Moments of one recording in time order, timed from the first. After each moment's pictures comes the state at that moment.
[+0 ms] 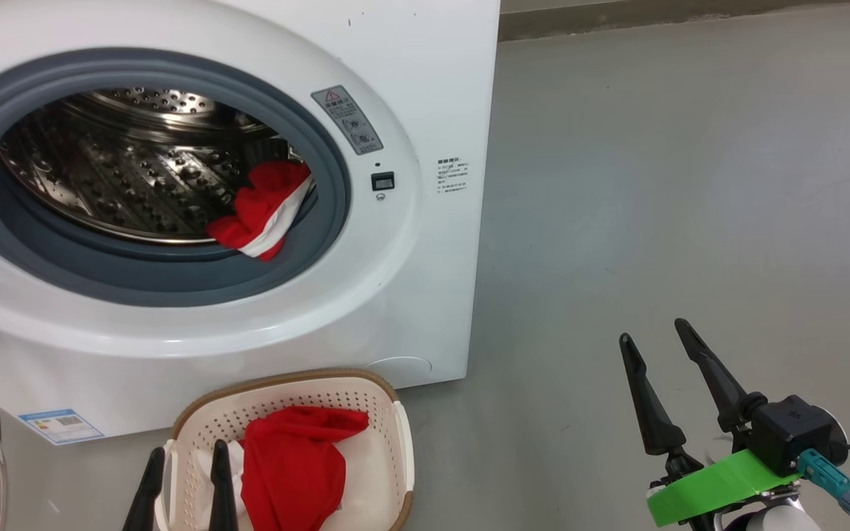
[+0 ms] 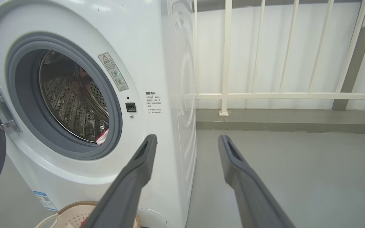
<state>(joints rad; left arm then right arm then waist) 0.16 0.10 -0.09 -0.06 -0.28 0.15 -0.21 -0.04 -0.05 0.08 0.14 0.24 0.12 -0.26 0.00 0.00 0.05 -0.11</state>
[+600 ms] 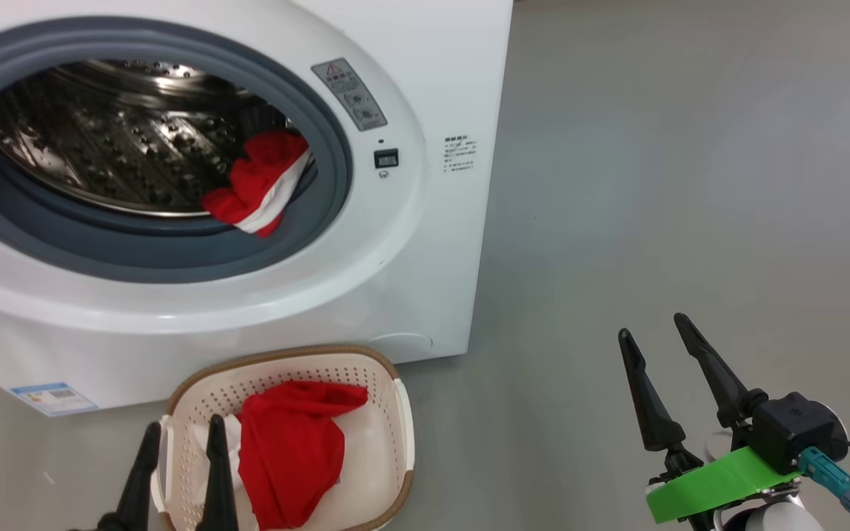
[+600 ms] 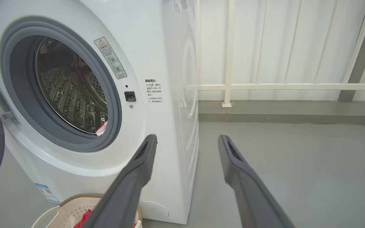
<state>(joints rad) 0.12 0.10 -0.09 -0.07 -0.31 0.15 -0.21 -0.04 -0.05 0.08 0.13 0.24 0.12 -0.26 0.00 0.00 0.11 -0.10</state>
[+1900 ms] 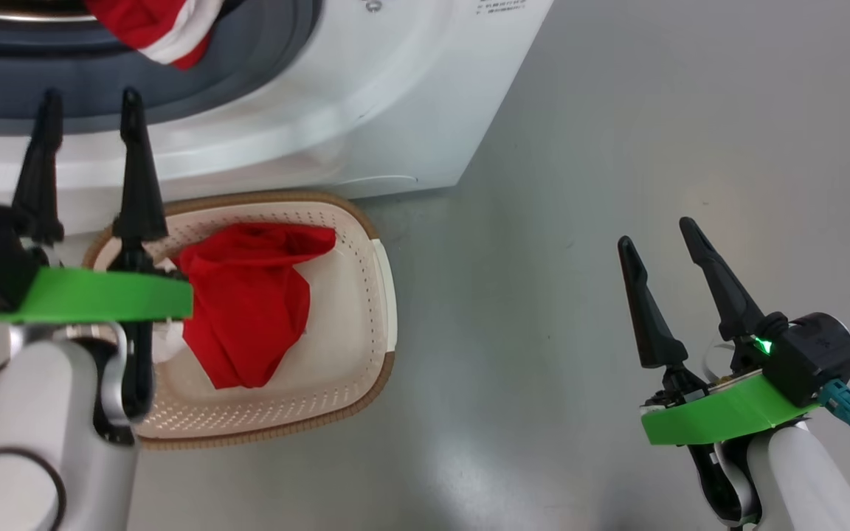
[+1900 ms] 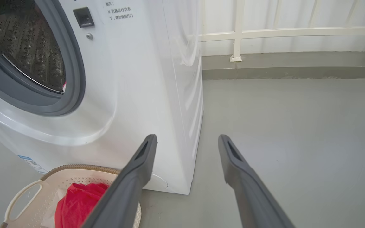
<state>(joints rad) -0.56 0.18 -0.07 0.17 -0.33 0.08 -0.24 -0.20 -0.05 0.09 0.07 0.26 0.12 -0.26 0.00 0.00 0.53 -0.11</state>
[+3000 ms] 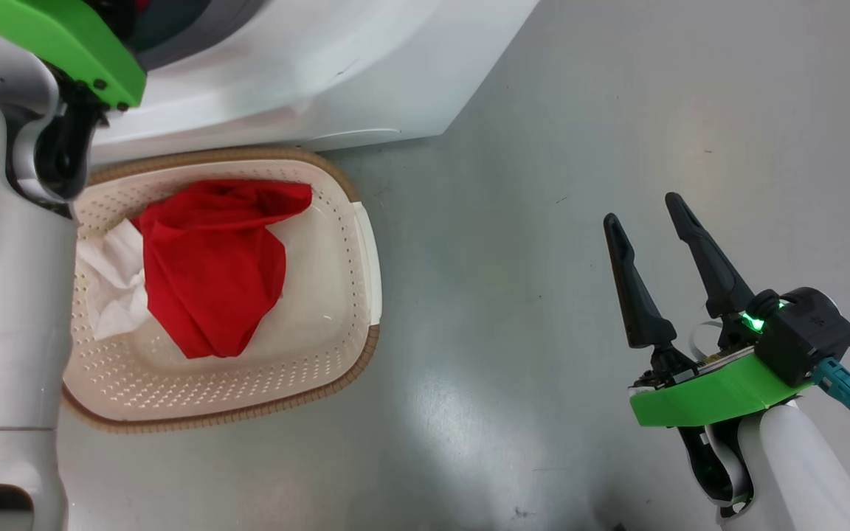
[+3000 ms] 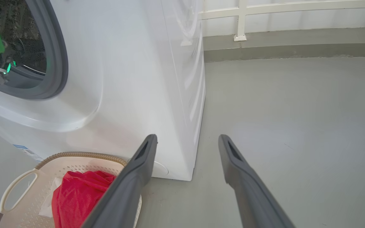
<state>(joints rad) -1.17 0.18 -0.13 0.76 -0.52 -0.10 0.12 -0.26 -0.05 0.12 0.08 0.28 0.13 -0.26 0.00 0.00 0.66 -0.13</state>
